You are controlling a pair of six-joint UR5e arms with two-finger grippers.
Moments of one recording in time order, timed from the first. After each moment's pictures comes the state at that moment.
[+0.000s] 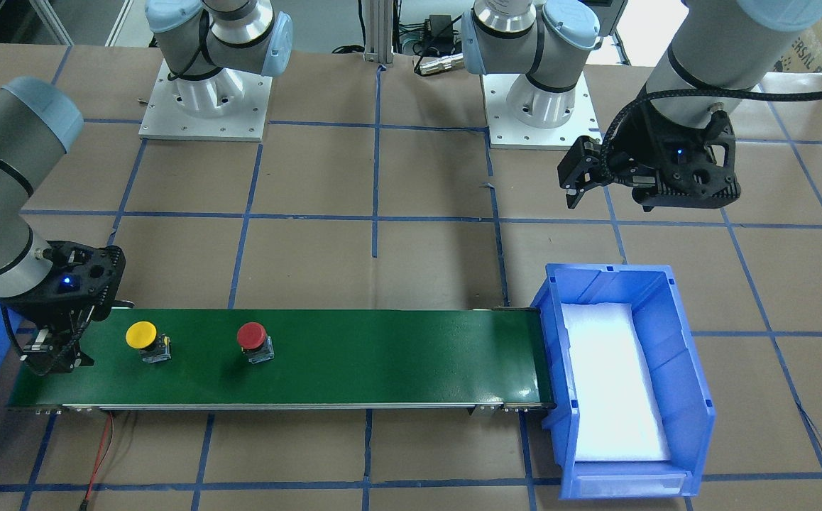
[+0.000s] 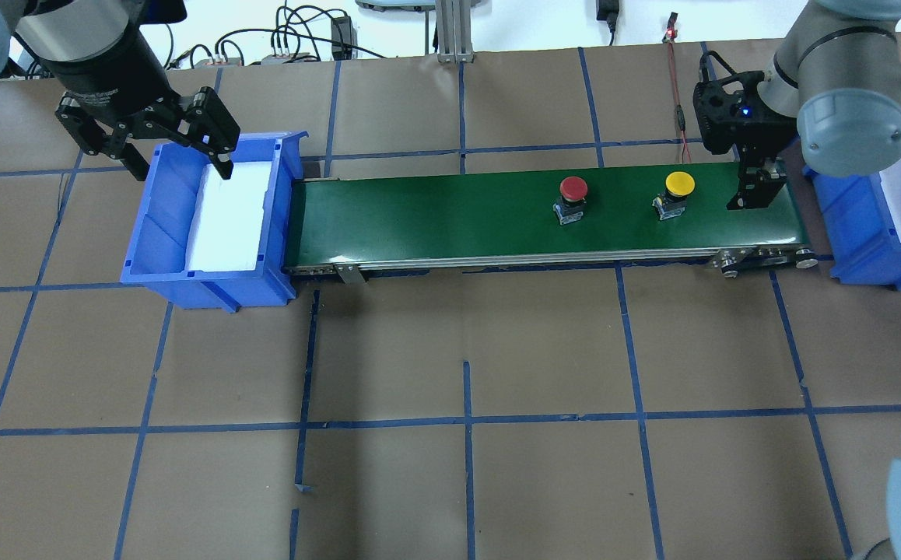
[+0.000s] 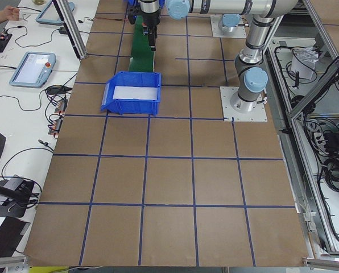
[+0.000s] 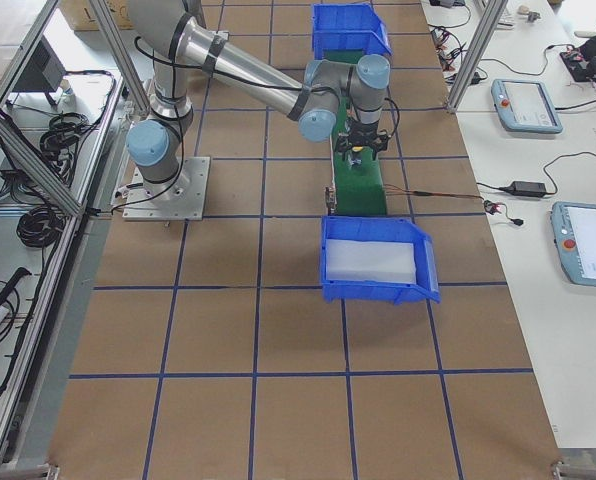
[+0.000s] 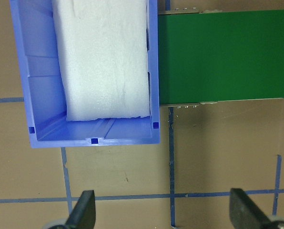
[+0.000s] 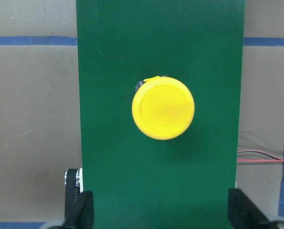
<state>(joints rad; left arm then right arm) -1.50 -1.66 -1.46 -1.66 1.59 0.10 1.34 -1.26 1.69 -2.04 -1.55 -1.80</state>
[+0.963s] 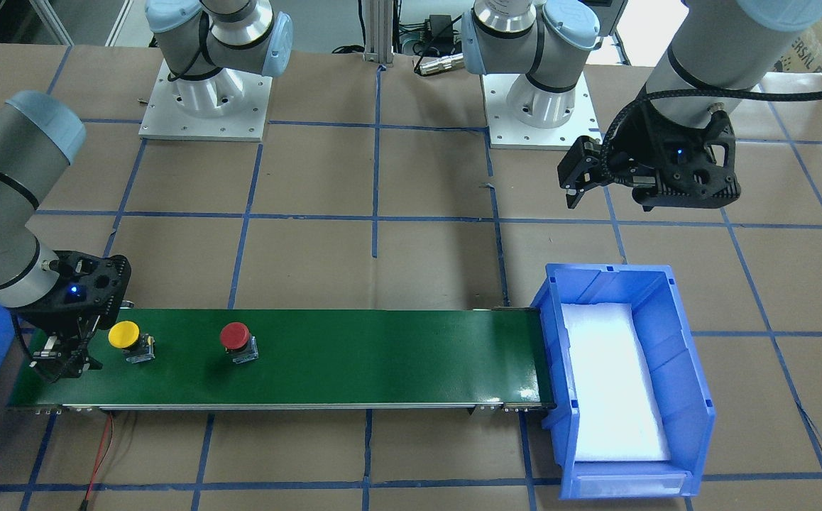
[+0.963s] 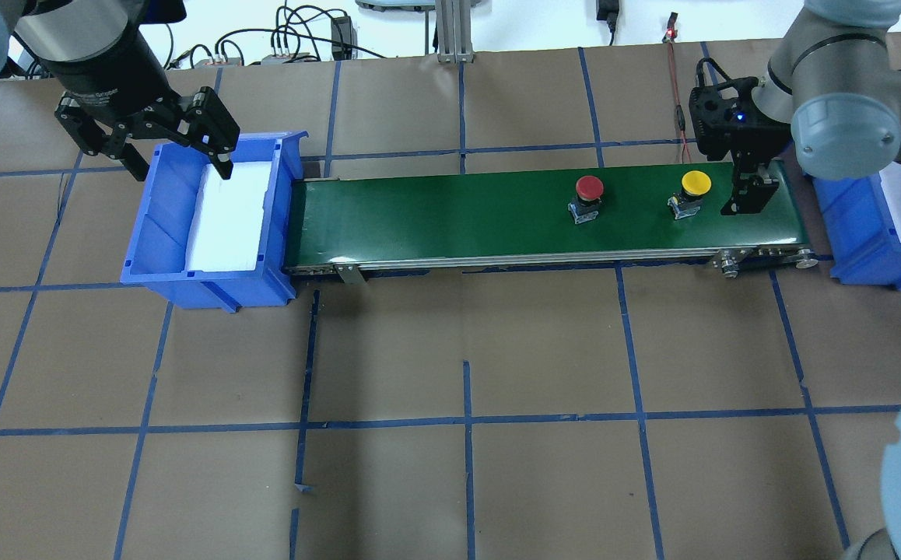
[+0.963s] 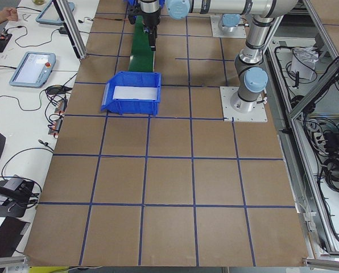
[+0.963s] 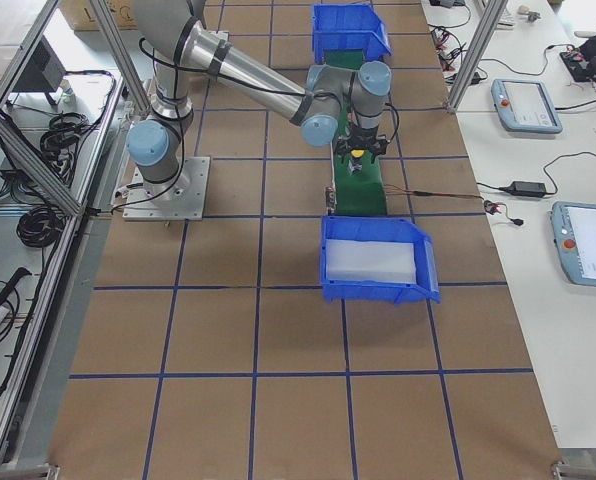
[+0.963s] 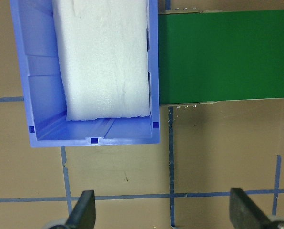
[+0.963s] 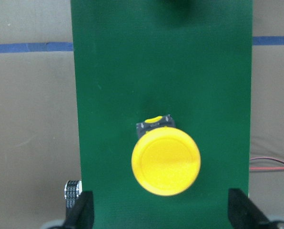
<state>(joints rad) -1.50 -1.65 -1.46 -1.66 1.59 0.10 1.34 -1.23 1.69 -2.04 -1.53 -1.78</state>
